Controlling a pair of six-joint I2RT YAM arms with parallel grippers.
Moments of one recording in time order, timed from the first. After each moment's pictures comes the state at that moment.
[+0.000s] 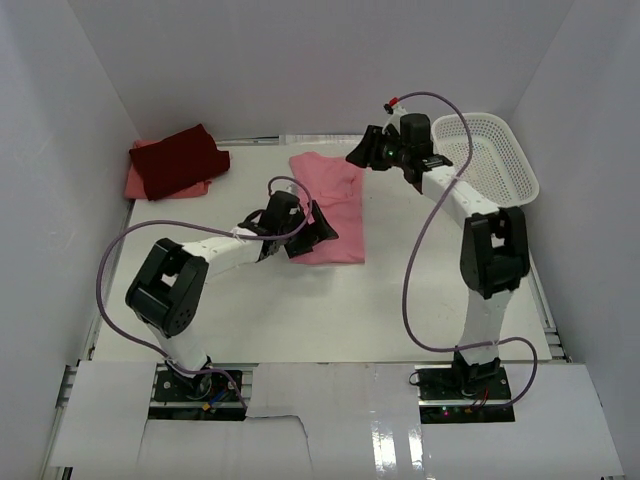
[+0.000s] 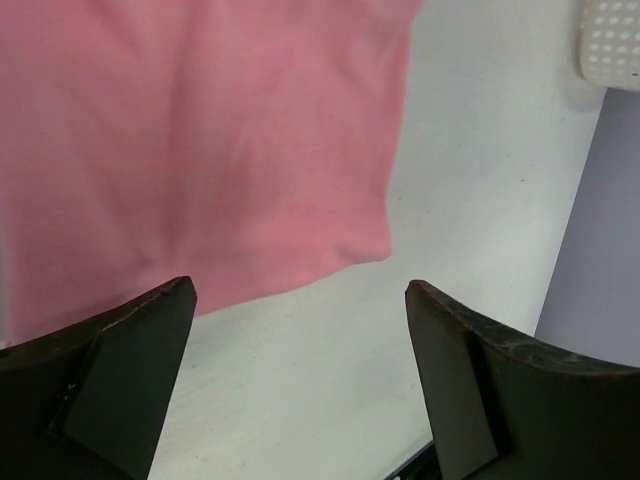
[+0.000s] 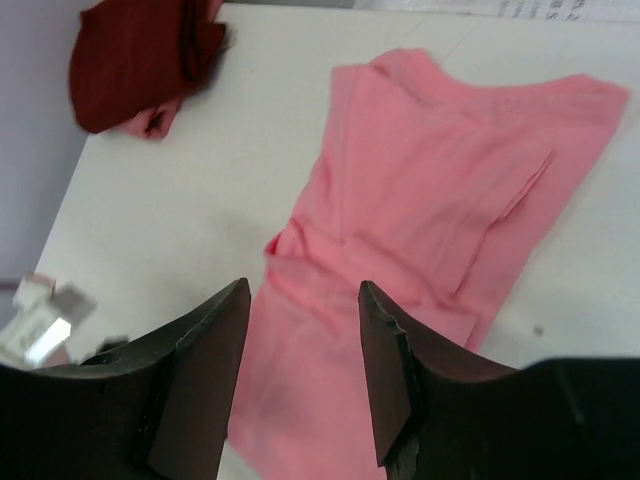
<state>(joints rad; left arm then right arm) -0.57 1.73 0.96 0.06 0.16 -0.92 0.31 2.06 1.69 -0.03 -0.44 0.41</state>
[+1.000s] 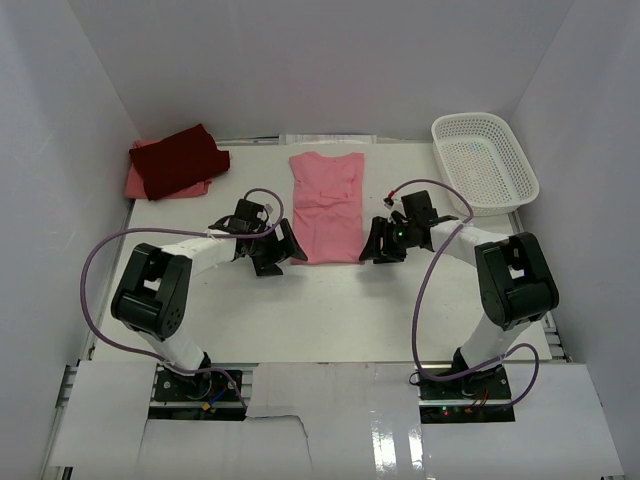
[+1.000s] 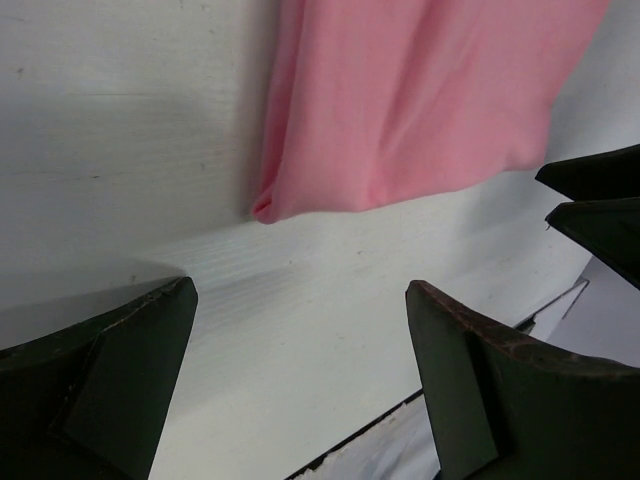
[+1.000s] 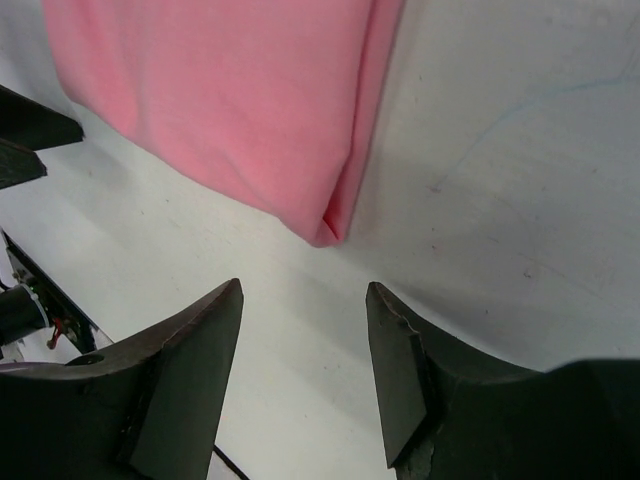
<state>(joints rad) -0.37 1.66 0.90 -0.24 0.39 -0.72 0.34 1.70 0.94 -0.22 -0.55 0.37</state>
